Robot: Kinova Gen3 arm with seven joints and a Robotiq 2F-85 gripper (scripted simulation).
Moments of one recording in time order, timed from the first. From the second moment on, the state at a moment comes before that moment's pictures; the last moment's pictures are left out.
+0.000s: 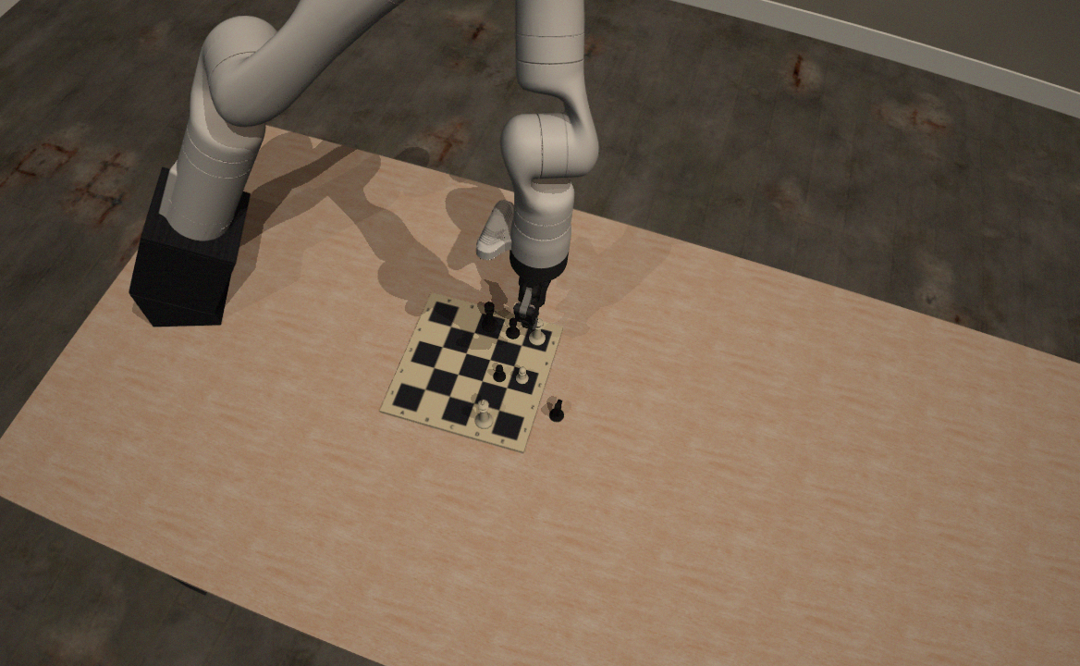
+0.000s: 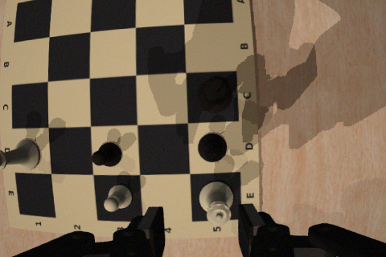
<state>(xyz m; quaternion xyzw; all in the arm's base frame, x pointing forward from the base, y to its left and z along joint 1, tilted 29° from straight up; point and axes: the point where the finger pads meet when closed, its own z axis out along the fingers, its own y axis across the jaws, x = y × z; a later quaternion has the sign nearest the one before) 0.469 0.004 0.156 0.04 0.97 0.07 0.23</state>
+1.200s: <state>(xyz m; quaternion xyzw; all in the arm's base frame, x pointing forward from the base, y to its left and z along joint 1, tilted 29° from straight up) 0.460 0.009 0.187 0.04 0.97 0.07 0.24</state>
